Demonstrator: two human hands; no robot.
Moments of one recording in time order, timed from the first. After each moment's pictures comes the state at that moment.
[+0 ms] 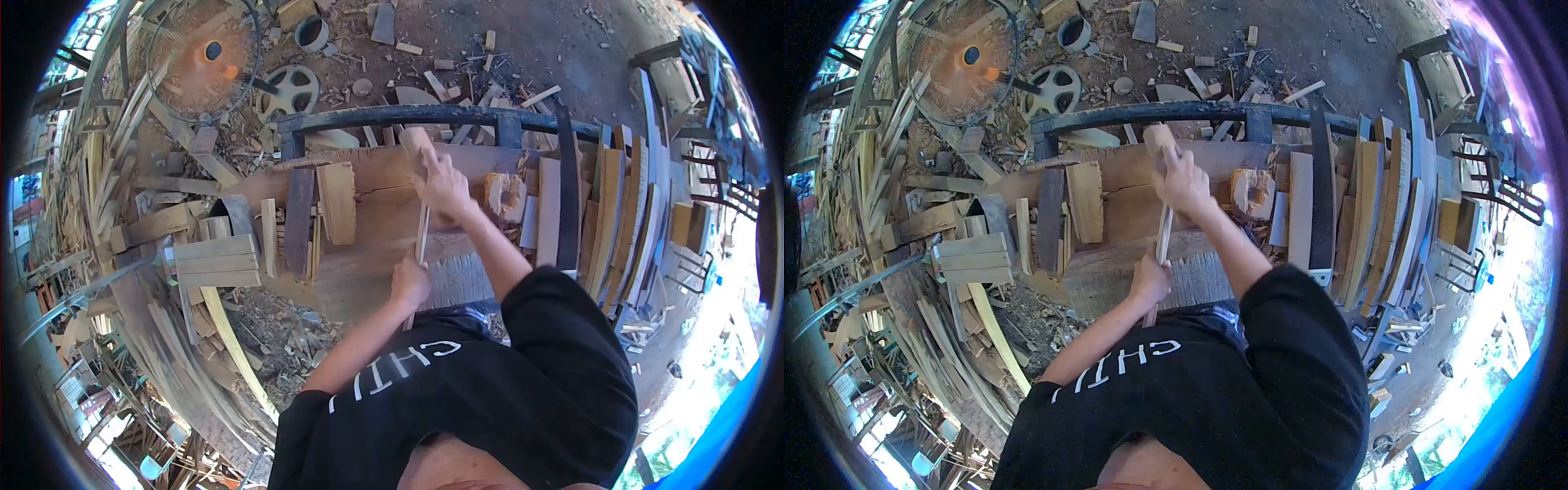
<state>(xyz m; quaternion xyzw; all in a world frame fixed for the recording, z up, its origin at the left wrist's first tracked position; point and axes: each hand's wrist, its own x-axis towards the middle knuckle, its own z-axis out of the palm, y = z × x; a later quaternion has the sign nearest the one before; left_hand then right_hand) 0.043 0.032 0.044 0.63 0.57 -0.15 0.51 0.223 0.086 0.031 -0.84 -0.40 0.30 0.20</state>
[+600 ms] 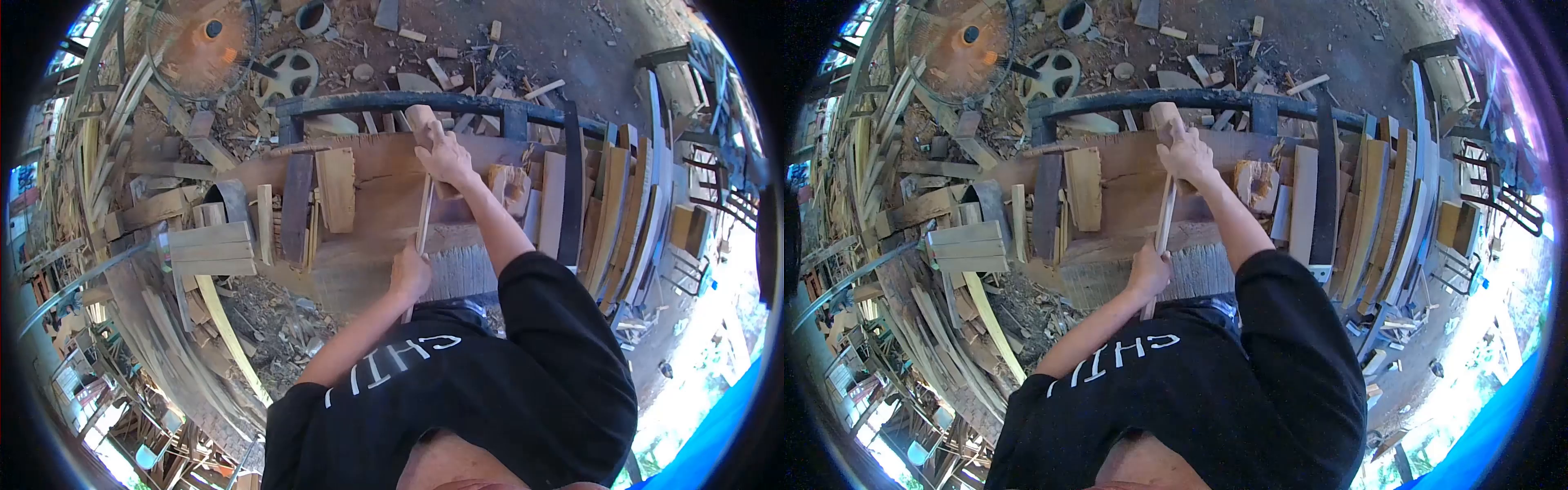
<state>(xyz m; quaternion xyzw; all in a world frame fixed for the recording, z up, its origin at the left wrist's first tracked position) 0.048 0.037 0.057 0.61 0.57 -0.17 0.52 0.245 0.110 0.002 -0.85 -0.39 0.30 0.20</state>
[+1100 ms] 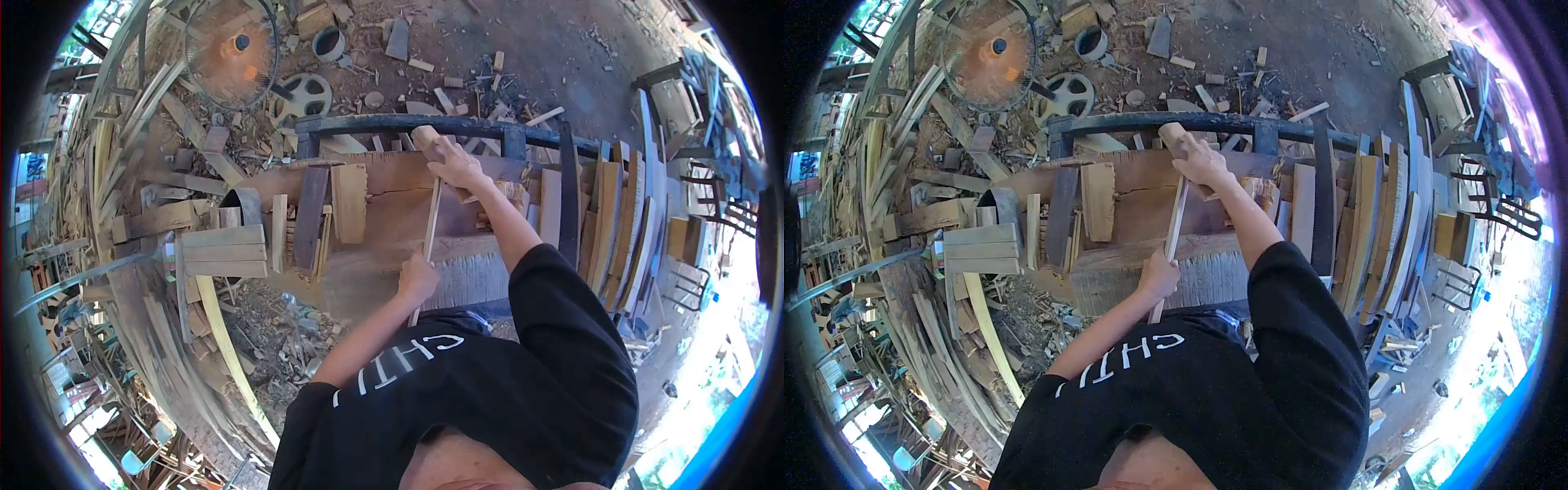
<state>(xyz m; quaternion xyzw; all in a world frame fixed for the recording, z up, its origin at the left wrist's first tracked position) 0.043 0.035 0.048 0.63 0.57 -0.14 0.51 0.276 0.109 -0.001 -0.82 -0.47 0.31 0.14</state>
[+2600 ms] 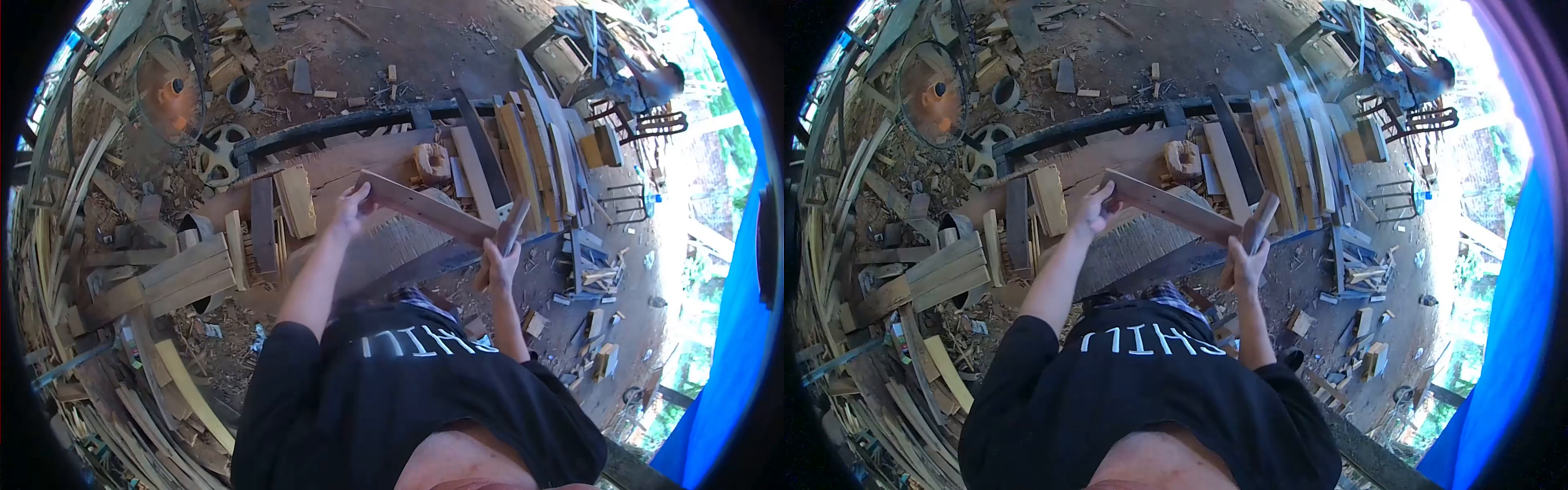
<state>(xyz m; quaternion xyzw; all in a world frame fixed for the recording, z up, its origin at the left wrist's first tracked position) 0.033 0.107 -0.004 0.30 0.33 0.04 0.89 0.104 -0.231 0.093 -0.78 0.07 0.07 0.61</state>
